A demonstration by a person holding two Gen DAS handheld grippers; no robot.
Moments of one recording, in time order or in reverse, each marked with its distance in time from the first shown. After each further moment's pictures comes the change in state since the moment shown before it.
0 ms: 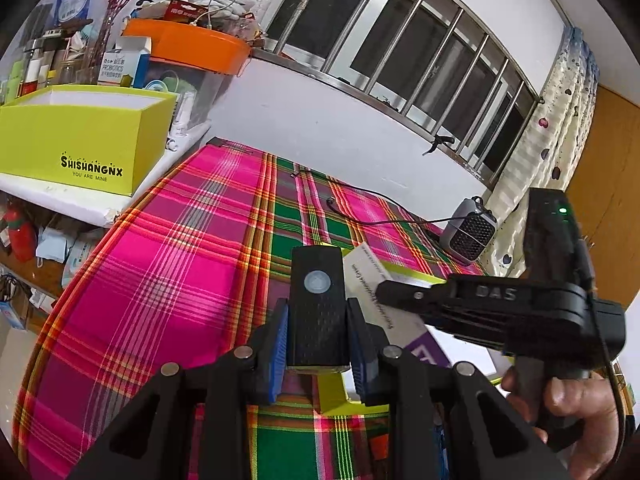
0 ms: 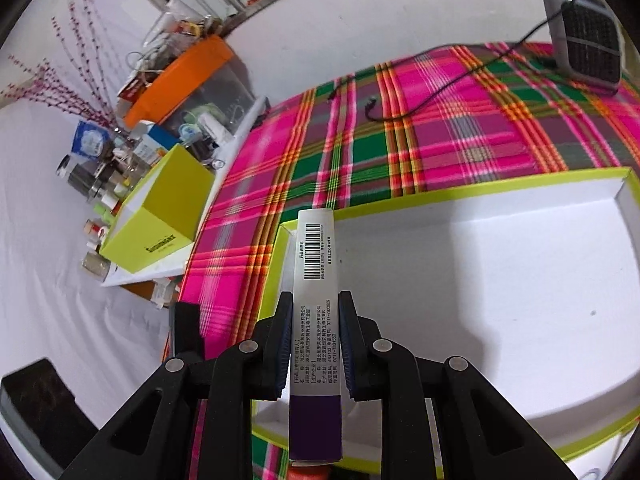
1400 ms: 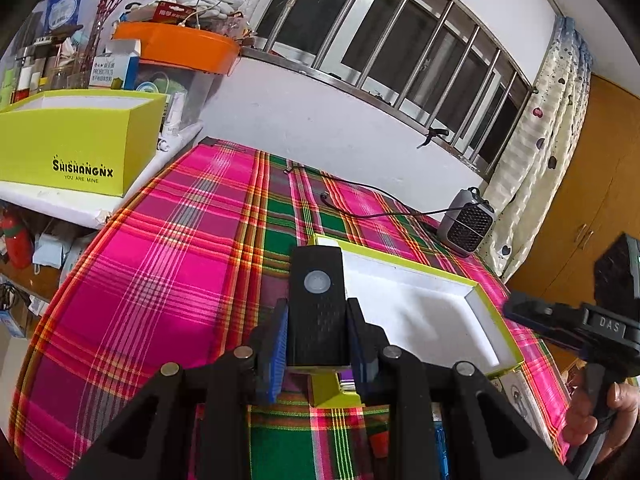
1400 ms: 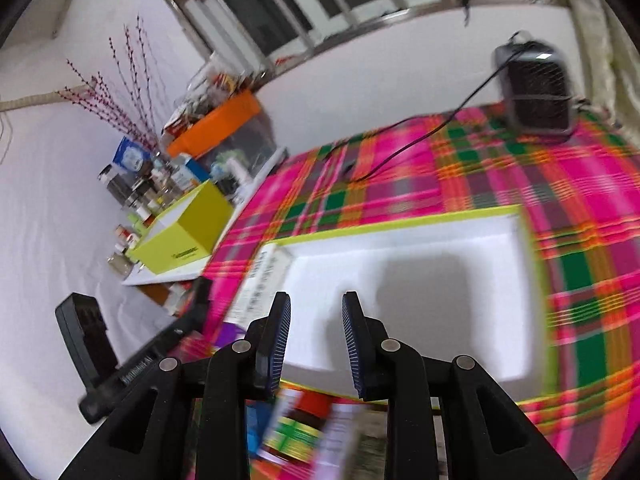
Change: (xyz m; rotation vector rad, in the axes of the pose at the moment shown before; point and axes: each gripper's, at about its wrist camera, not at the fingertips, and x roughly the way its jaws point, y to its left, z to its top) left arm 0.005 -0.008 -0.007 0.045 -0.004 0.002; right arm -0.119 -0.073 -0.027 -0.129 -0.200 0.071
